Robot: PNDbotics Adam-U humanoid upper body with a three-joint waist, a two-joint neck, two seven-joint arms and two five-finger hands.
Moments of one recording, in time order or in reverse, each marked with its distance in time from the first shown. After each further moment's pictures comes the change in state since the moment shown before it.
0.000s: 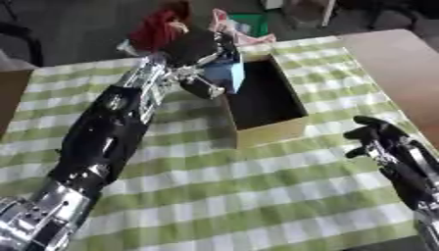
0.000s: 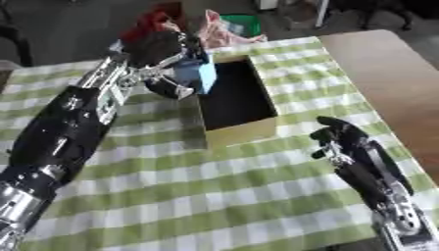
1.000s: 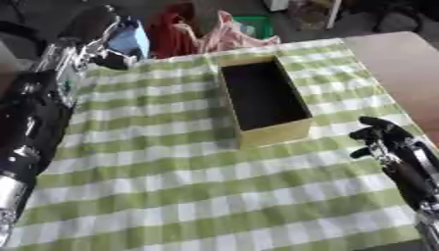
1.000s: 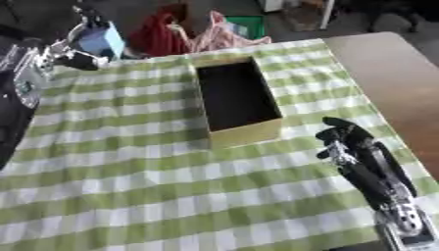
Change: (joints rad) left arm -0.029 0.202 0.166 0.096 0.002 0.217 0.038; right arm 0.027 -0.009 -0.028 -0.003 0.011 -0.003 -0.032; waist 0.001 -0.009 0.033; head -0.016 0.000
